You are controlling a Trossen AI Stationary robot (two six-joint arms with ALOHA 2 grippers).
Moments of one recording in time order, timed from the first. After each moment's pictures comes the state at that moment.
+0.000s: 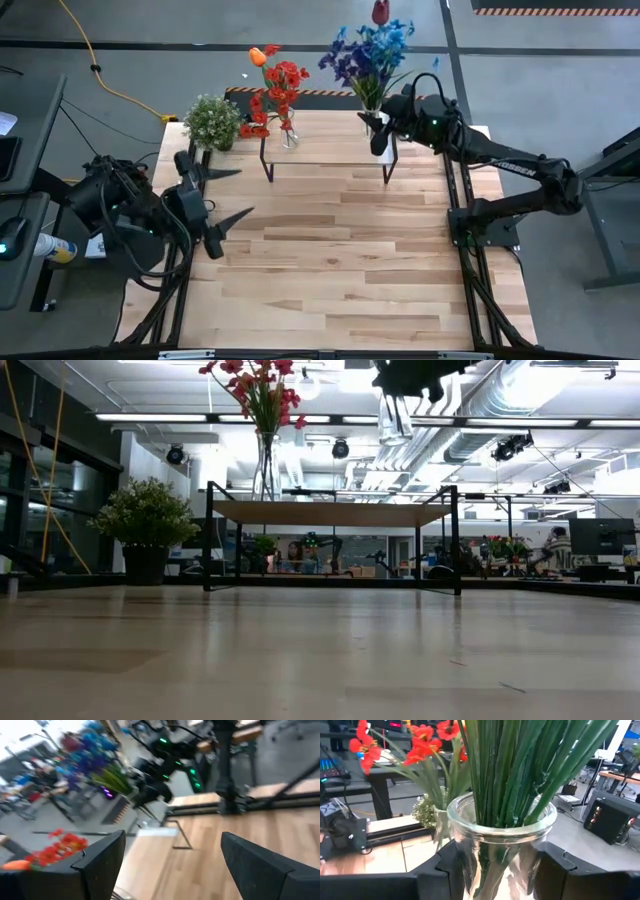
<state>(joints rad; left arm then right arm) -0.79 1.57 2.36 -1.48 -1.23 -0.29 -0.43 1.19 1.09 0.02 0.10 -0.07</state>
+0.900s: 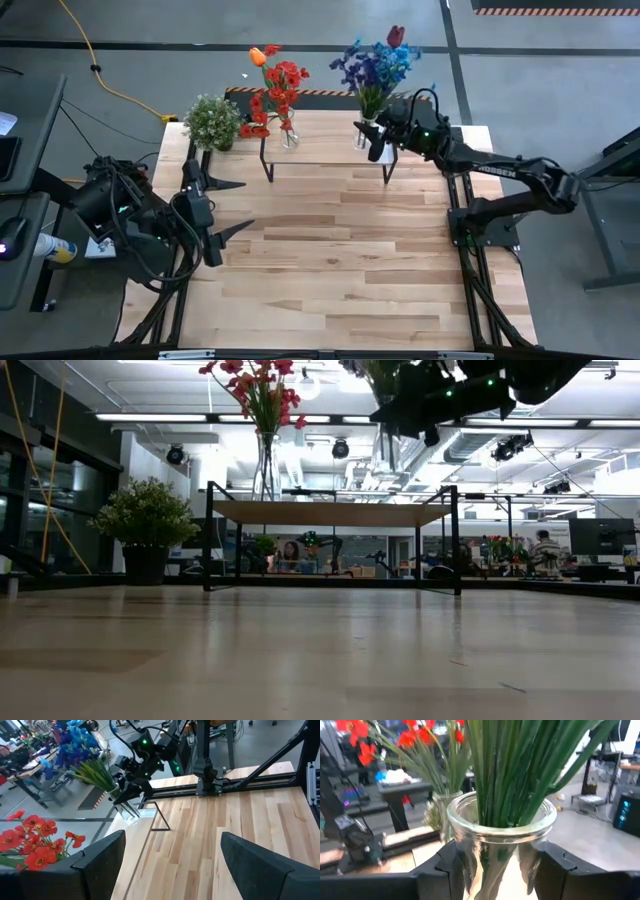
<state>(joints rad) -0.79 1.57 2.33 -1.57 -1.08 -0.42 -0.54 1.23 0.79 0.44 -0.06 0.06</state>
